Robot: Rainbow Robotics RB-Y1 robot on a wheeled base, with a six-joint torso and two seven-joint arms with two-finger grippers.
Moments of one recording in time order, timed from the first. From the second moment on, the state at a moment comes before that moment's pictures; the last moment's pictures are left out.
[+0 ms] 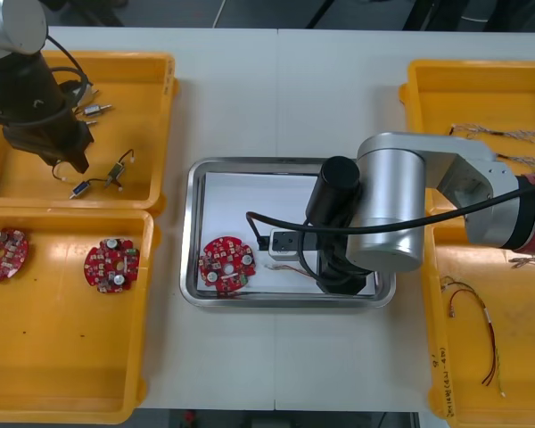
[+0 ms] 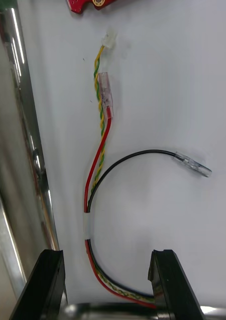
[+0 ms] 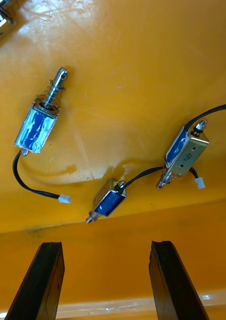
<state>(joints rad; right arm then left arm) -1.06 -0.79 1.19 -1.92 -0.93 1.40 1.67 -1.05 0.76 -0.40 -0.96 0.84 1.70 -1.62</state>
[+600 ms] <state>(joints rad) -1.06 -0.89 0.79 -2.10 -1.22 1.77 1.64 -1.05 0.73 -0.47 -0.88 0.84 1.61 -1.62</state>
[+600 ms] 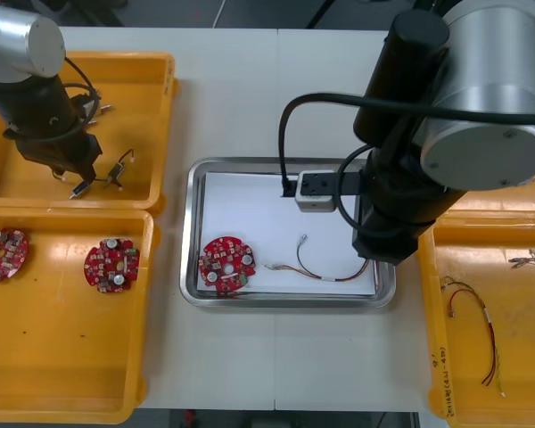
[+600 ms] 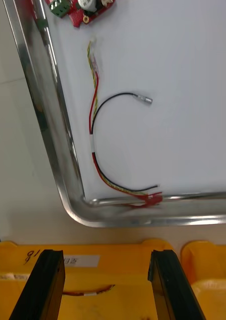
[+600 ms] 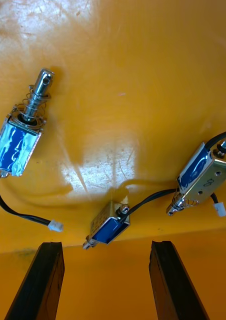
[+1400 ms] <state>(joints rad) -1.06 -1.01 0.45 -2.10 -1.28 1.92 1.53 -1.05 0.72 -0.51 -0.78 0.86 1.52 -1.65</state>
